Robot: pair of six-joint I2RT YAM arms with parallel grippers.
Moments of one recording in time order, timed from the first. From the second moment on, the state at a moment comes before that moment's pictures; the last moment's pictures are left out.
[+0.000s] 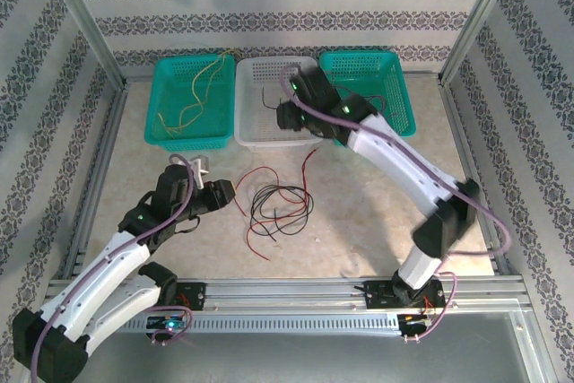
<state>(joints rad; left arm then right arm) -0.45 0.79 0.58 -0.43 0.21 -0.76 0.69 1.60 1.63 -0.79 0.12 0.50</state>
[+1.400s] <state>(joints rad) -0.60 1.43 0.66 -0.40 -0.05 -0.74 0.83 1.03 0.86 -0.59 0.22 0.77</state>
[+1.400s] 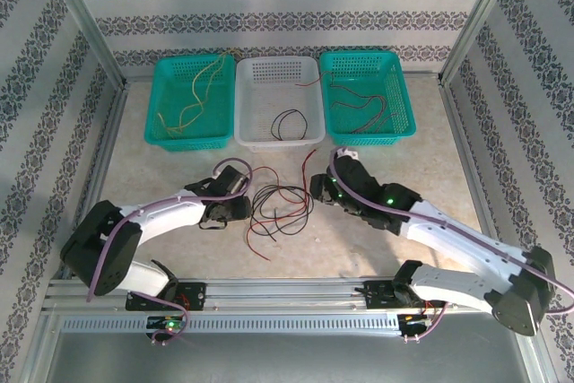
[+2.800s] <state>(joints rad) -0.64 0.85 0.99 -0.51 0.05 -0.54 0.91 1.15 1.06 -0.61 0.12 0.69</state>
